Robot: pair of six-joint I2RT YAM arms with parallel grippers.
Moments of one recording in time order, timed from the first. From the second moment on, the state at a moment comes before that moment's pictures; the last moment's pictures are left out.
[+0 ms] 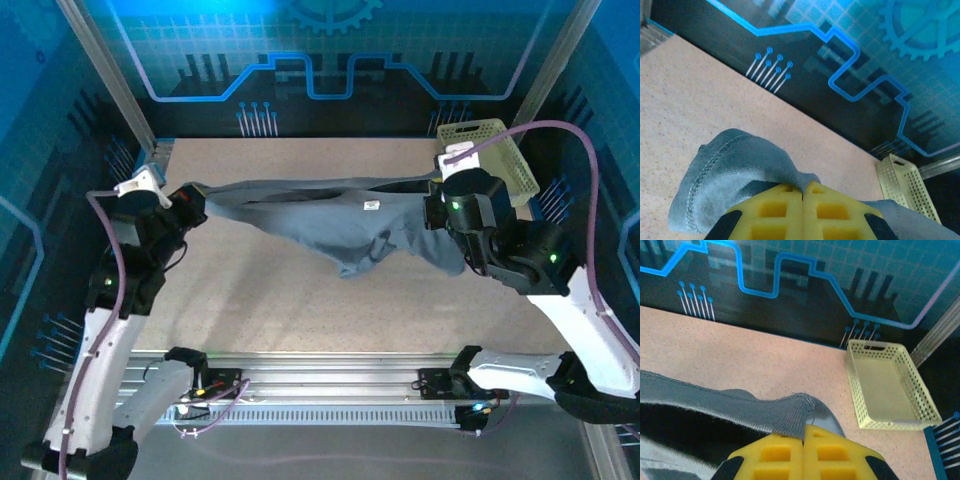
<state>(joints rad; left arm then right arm) -0.14 0.82 1.12 -0.60 -0.10 -0.72 0.83 1.13 1.69 -1.11 0.71 0.19</state>
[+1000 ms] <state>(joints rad) 0.03 1.11 0.86 -0.65 -0.05 -0.77 0.58 1.26 0.84 -0.78 0.11 0.42</state>
